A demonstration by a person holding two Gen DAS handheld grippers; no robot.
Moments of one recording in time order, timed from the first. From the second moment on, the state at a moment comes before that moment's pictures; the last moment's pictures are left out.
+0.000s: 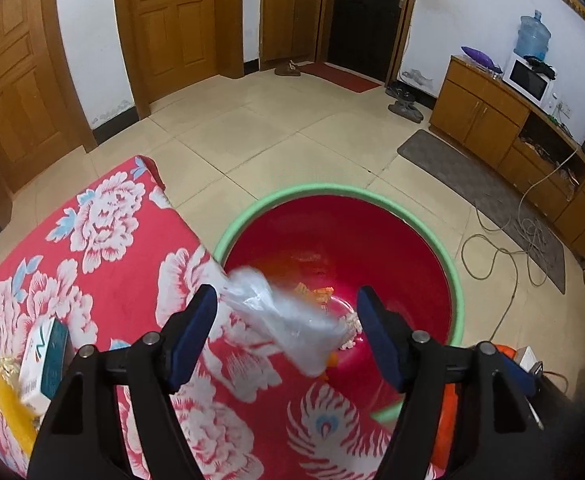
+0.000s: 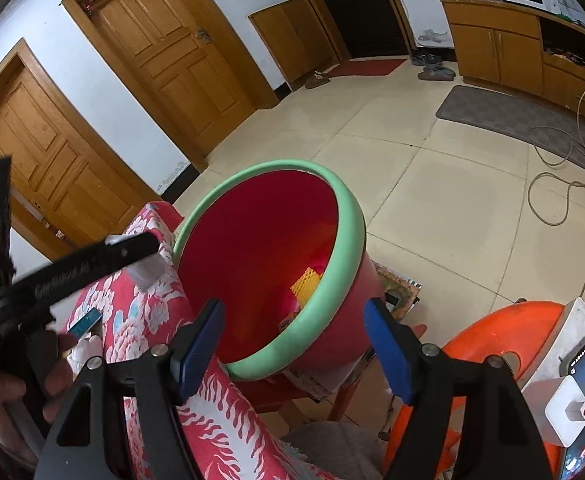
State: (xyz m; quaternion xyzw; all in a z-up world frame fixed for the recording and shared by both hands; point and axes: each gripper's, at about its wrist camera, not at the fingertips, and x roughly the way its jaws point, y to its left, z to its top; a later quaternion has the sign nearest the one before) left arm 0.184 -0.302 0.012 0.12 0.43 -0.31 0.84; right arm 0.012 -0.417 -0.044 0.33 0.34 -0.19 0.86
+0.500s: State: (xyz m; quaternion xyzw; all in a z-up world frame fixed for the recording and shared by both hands) left arm 0.169 -0.269 0.030 0.08 0.42 -0.28 0.86; right arm 0.011 -0.410 -0.037 0.32 0.34 -0.17 0.87
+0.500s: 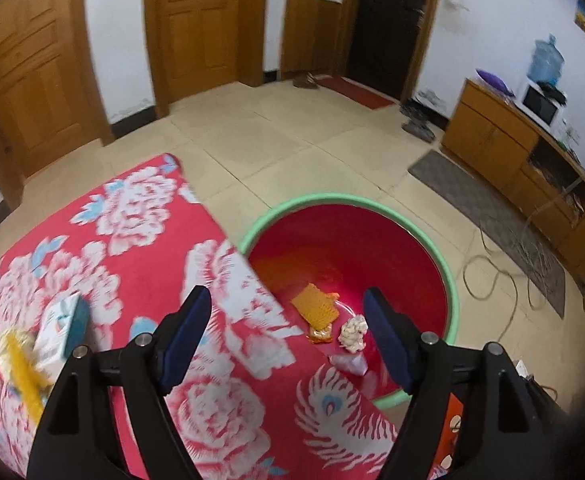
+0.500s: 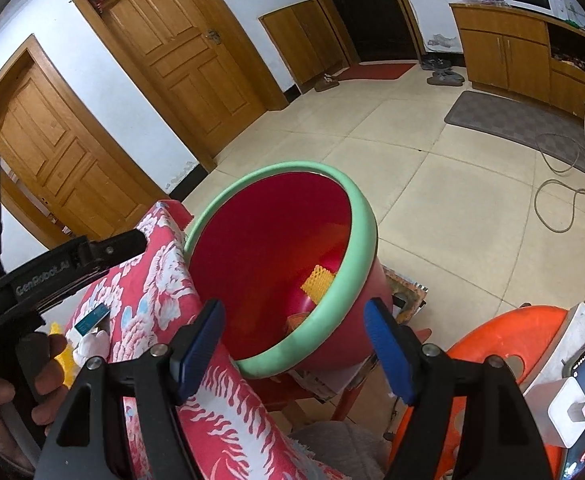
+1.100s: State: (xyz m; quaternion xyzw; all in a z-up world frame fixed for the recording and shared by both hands) left arm 0.136 -0.155 0.057 0.01 0.40 -0.22 0.89; right arm -0.001 -0.363 0.001 0.27 0.33 -0.12 0.90
